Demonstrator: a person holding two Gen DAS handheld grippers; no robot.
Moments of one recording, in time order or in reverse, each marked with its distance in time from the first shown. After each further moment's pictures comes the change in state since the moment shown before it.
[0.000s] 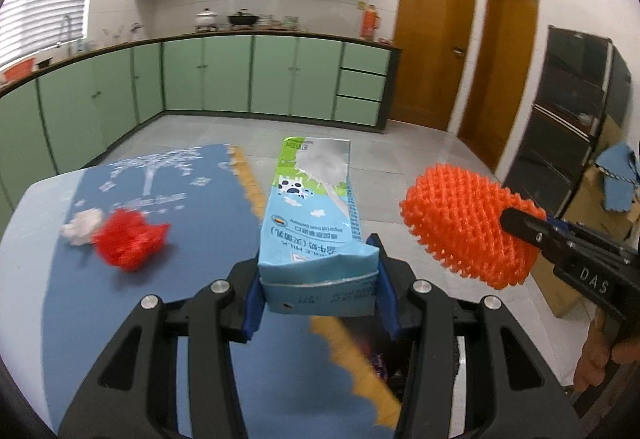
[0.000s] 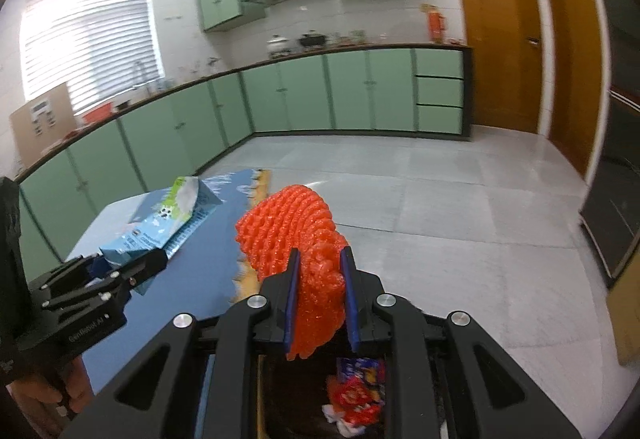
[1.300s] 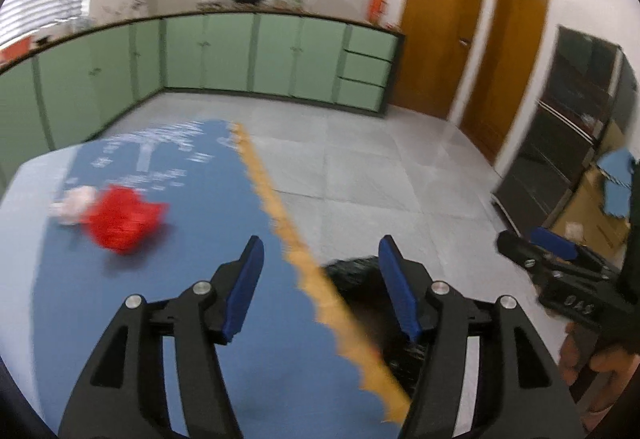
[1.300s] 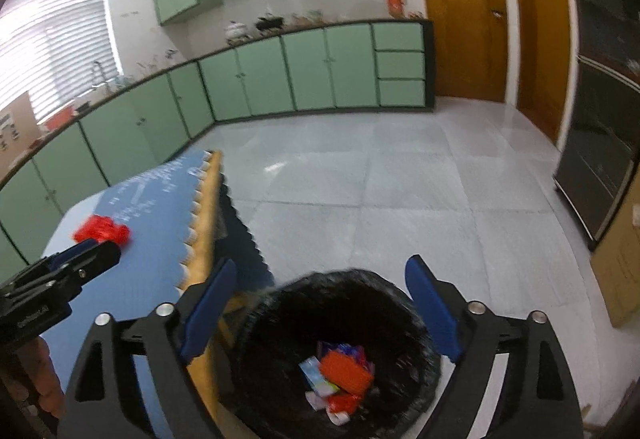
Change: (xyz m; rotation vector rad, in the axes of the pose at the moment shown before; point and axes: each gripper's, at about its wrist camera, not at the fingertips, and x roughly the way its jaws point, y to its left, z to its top) left arm 0.006 0.036 -0.003 -0.062 0.054 0.025; right arm 0.029 -0.013 -0.012 0.066 0.051 -0.081
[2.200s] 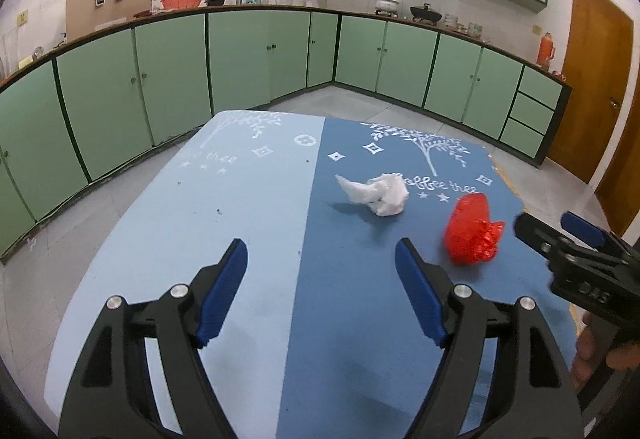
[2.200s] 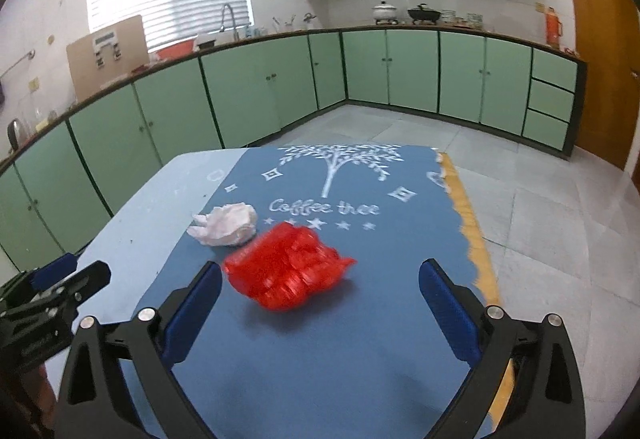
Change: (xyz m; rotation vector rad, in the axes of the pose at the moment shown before) left arm -0.067 0.233 -0.016 -0.267 -0.028 0.482; right arm 0.110 0.274 0.003 -0.301 0.058 0.340
